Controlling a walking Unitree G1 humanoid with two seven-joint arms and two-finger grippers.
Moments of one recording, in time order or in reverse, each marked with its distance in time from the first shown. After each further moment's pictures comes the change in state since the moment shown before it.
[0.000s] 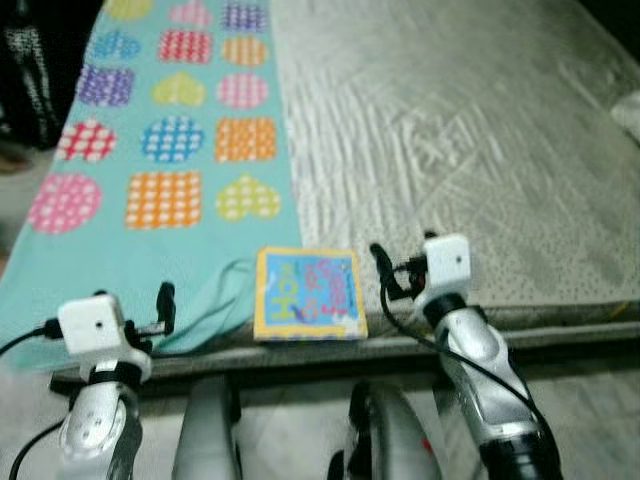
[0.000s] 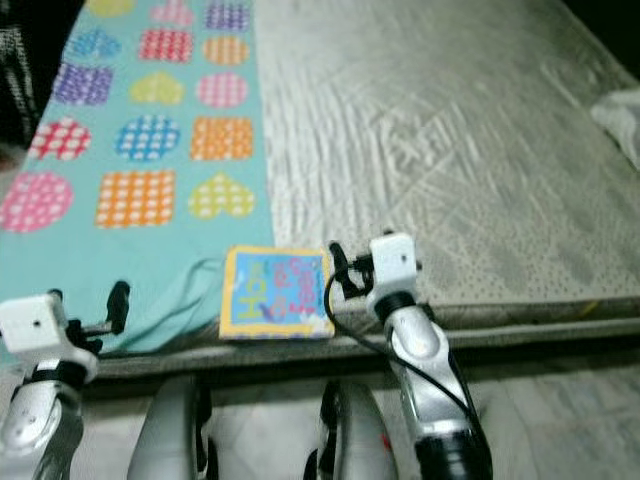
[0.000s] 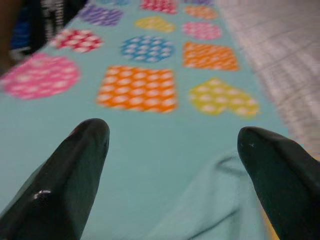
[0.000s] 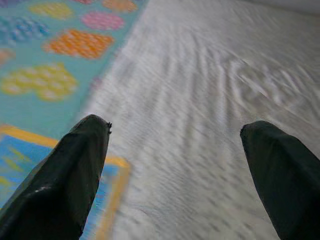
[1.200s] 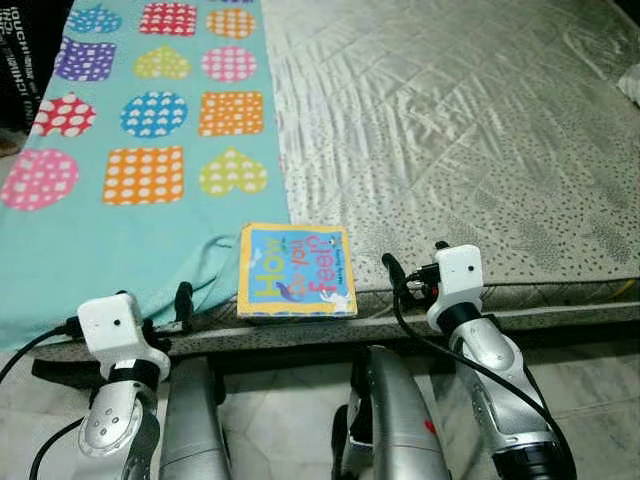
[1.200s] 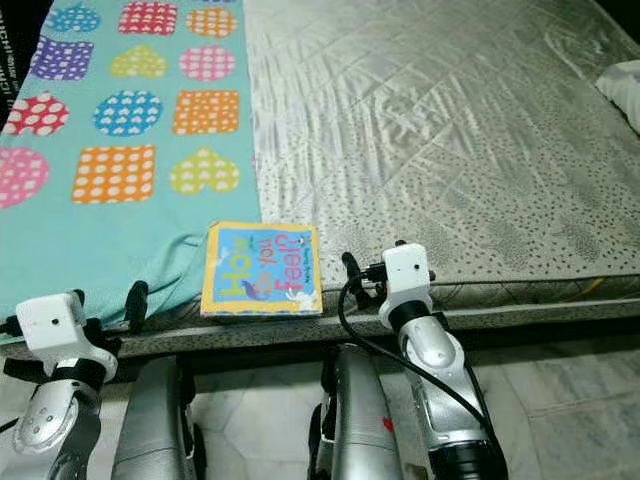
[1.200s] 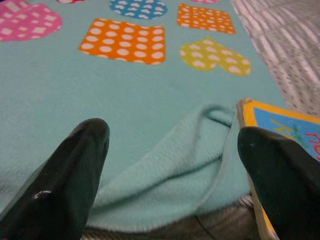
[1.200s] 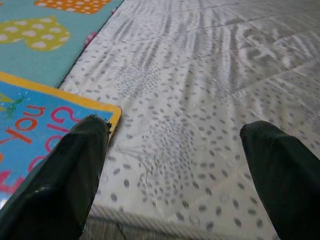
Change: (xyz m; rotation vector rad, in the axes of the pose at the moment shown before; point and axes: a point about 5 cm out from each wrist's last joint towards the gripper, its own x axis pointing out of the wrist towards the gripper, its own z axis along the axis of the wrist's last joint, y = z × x) left arm -0.005 -0.004 -0.006 -0.028 0.045 -0.009; right arm -0.004 -0.003 -0.007 0.005 0.029 0.024
